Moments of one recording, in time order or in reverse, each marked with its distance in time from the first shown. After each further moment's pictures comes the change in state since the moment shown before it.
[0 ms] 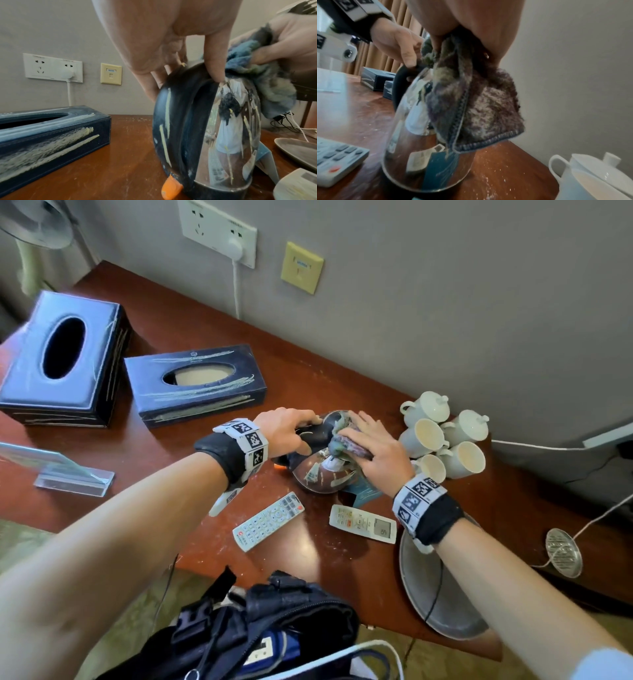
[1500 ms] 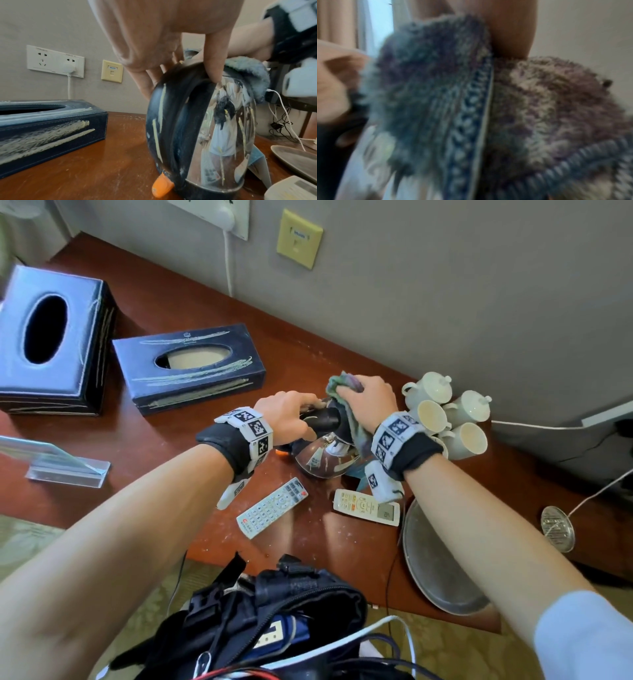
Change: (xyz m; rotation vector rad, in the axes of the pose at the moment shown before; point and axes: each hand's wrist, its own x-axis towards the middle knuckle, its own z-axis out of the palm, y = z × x) left_hand 0.001 -0.004 0.004 -0.061 0.048 0.003; right_hand 0.077 -0.036 -0.009 0.095 -0.019 0.595
